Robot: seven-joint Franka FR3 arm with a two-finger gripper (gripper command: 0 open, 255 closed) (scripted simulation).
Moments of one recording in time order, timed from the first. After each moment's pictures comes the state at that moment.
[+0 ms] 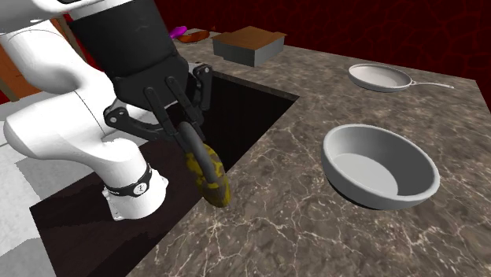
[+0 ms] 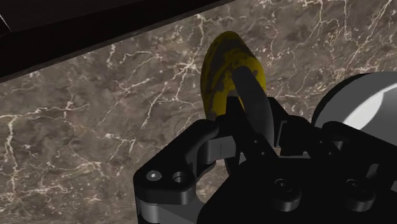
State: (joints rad) arm -0.04 -1.03 0.06 -2.64 0.23 1.77 0.20
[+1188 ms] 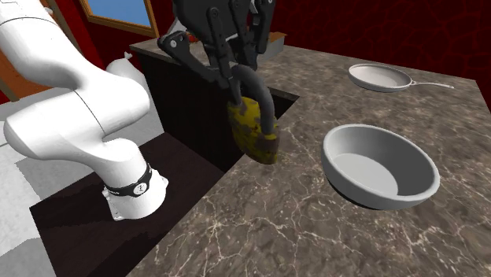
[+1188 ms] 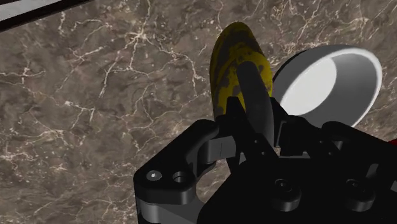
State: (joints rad) arm -0.02 -0.82 0.17 -2.35 0.28 1.73 0.33
